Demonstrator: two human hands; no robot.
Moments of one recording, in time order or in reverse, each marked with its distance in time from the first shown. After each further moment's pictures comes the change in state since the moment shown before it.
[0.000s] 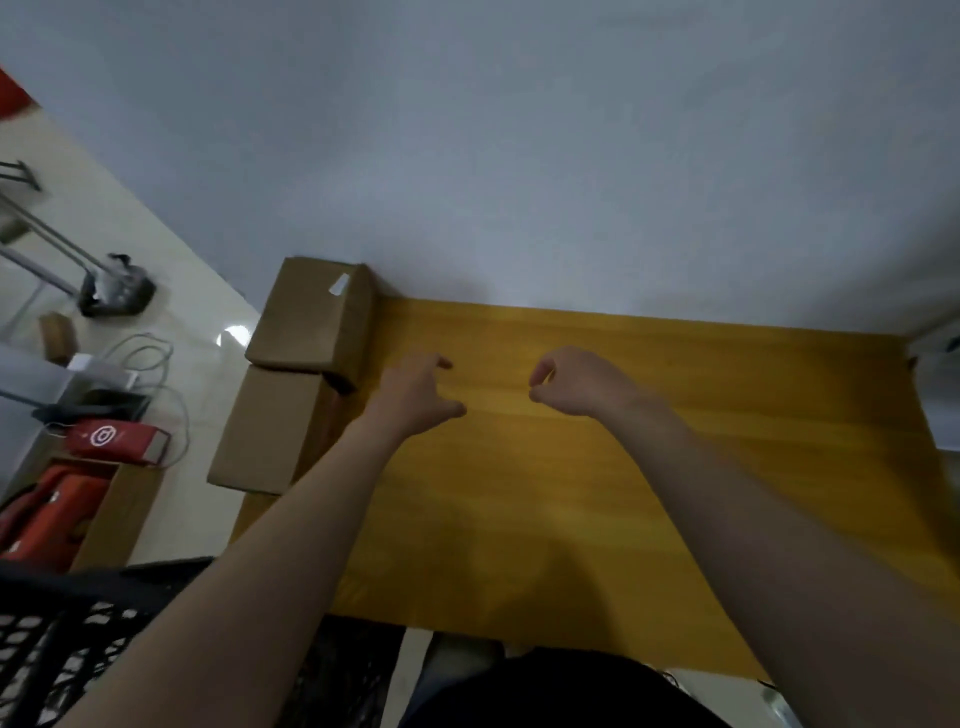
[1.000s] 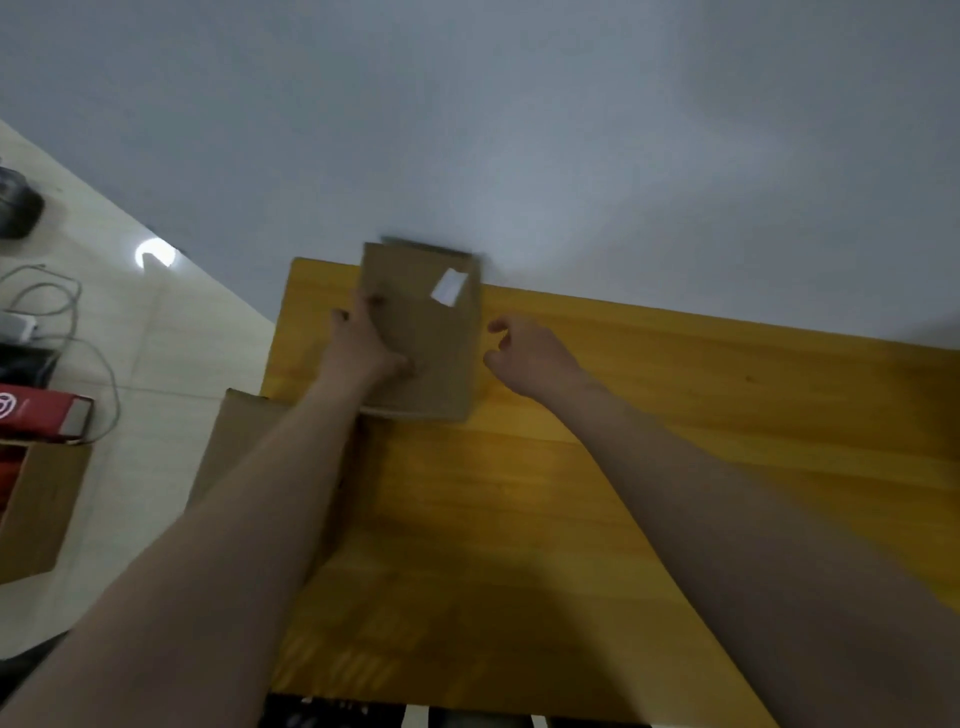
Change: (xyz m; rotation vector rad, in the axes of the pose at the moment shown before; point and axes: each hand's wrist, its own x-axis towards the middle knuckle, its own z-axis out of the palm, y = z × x) left_hand 0.205 -0.167 -0.024 -0.344 0.029 -0.270; right_hand 0.215 -0.100 0.070 0.232 0.020 0.123
